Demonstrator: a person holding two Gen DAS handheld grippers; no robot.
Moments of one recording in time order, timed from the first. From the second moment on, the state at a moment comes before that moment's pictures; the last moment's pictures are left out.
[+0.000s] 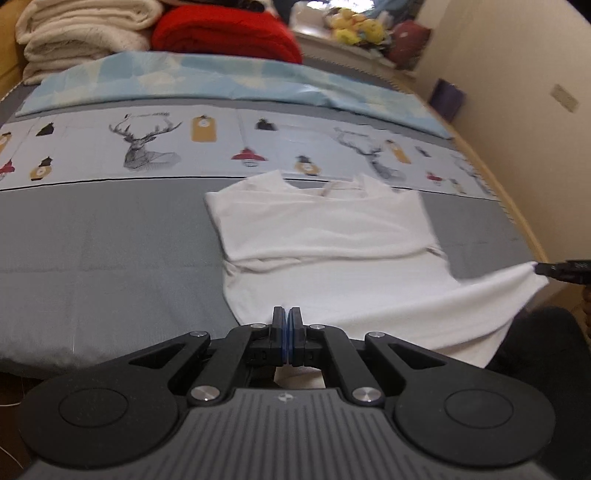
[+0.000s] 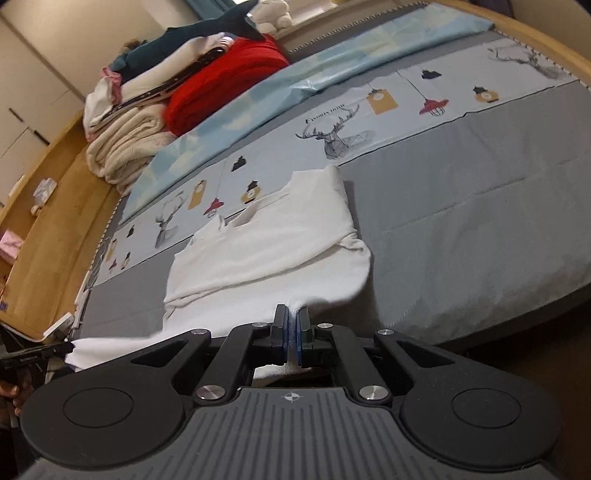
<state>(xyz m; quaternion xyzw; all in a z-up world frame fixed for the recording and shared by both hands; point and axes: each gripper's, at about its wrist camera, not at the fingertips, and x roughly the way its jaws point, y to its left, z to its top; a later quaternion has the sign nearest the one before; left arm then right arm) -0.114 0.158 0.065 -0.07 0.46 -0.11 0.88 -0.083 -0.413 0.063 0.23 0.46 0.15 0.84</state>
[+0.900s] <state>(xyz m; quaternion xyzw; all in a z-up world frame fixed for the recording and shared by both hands) 0.105 0.188 -0.078 -0.14 0.53 -0.05 0.83 0.129 -0.348 -0.084 0.09 0.51 0.07 0.86</state>
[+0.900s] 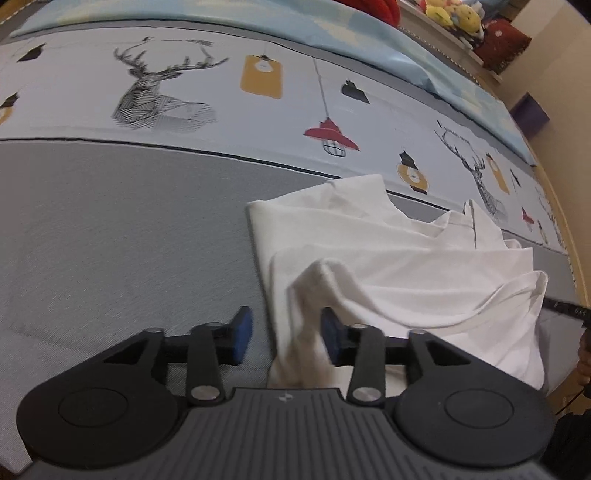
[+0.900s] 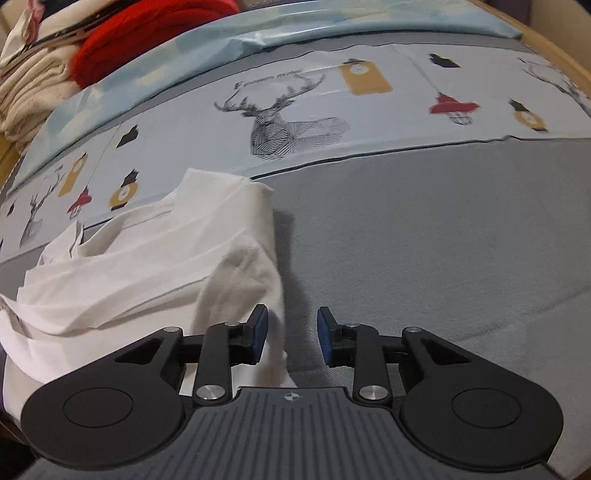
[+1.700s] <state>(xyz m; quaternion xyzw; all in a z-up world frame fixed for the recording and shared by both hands) 0.160 0.182 -0.054 -0.15 0.43 0.01 0.89 0.179 -0.347 -0.050 0.20 0.36 0.03 0.91</state>
